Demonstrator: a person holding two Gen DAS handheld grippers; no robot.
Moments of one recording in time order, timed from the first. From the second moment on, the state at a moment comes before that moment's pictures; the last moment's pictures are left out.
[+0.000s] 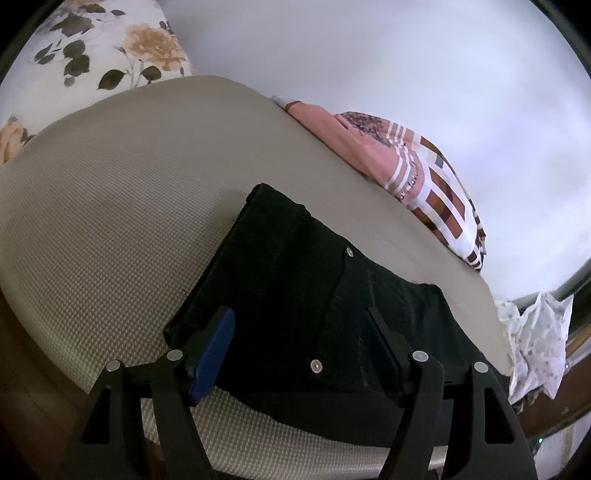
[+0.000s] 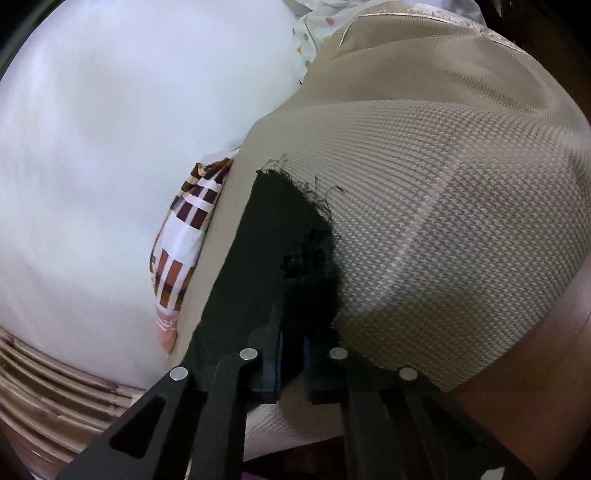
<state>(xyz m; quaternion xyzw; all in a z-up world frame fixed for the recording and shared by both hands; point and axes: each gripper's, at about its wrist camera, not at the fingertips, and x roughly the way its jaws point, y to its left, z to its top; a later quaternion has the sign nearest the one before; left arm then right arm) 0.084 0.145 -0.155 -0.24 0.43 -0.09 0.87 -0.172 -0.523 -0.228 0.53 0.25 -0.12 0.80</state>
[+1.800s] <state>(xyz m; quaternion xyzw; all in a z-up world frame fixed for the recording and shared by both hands) 0.064 0.049 -0.155 -0.08 0.51 -0.18 0.84 0.003 -0.210 -0.188 0.34 0.42 0.14 0.83</state>
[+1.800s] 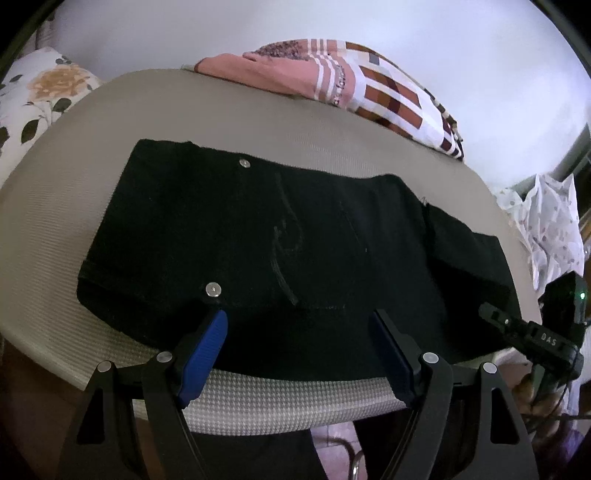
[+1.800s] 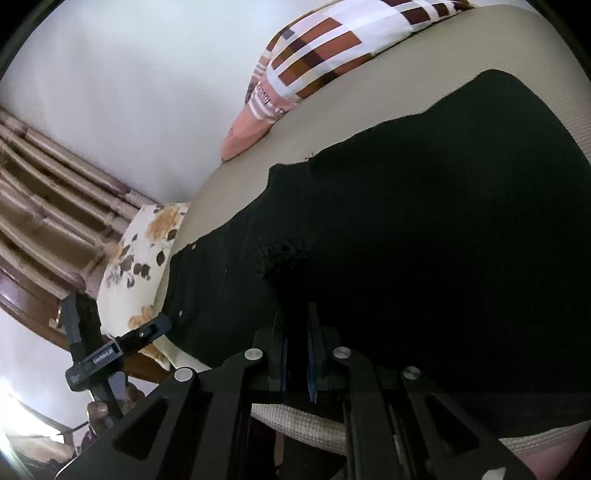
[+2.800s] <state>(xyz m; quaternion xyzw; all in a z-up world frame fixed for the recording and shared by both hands) 0.066 0.043 -0.163 -0.07 0.52 -0.18 0.83 0.006 -0.155 -0.178 0.16 0.45 0.17 0.86</state>
